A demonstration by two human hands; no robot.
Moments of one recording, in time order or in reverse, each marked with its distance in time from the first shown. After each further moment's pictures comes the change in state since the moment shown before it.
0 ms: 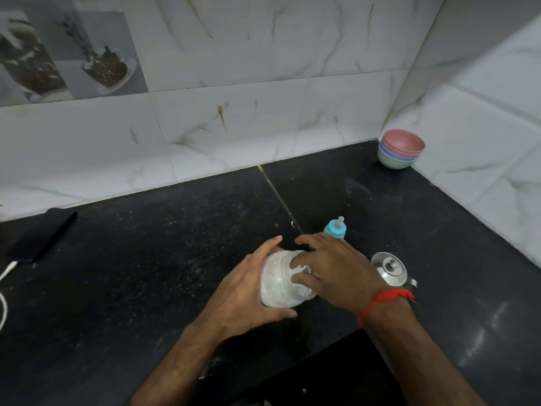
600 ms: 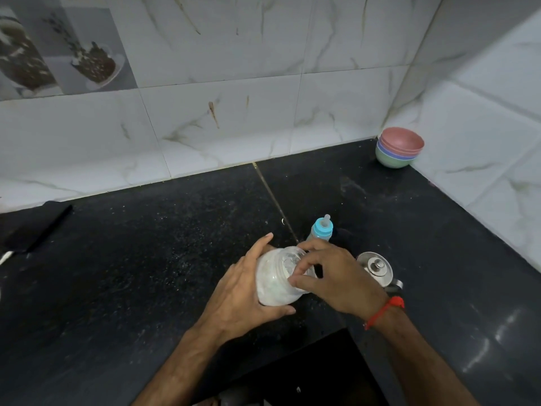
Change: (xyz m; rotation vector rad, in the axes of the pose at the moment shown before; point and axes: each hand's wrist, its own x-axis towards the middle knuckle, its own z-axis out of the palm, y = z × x) left_hand 0.005 0.023 0.036 0.051 0.075 -0.053; right_hand -0.026 0.031 0.000 0.513 0.004 0.148
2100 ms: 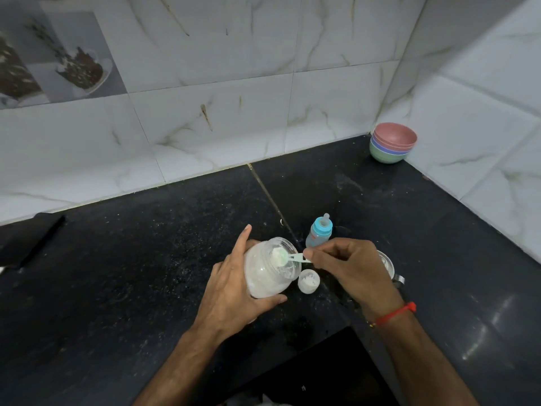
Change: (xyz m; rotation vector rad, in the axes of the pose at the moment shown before) left_hand 0.006 -0.019 -0.010 0.098 0.086 -0.060; right_hand -0.005 -0.004 -0.003 0.601 0.377 0.189
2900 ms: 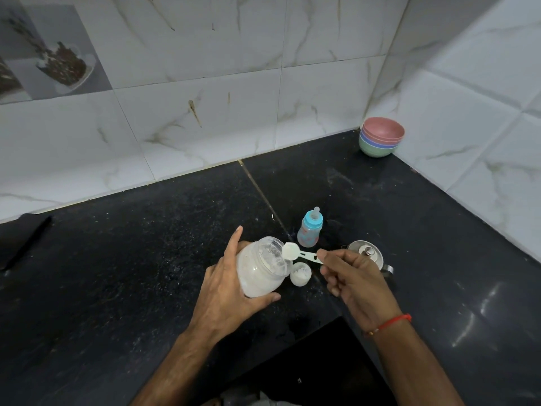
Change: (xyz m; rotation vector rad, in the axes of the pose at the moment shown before) left_hand -0.010 0.001 0.008 -0.059 -0.020 -0.056; right_hand -0.014 0.048 -0.009 0.501 0.030 0.286
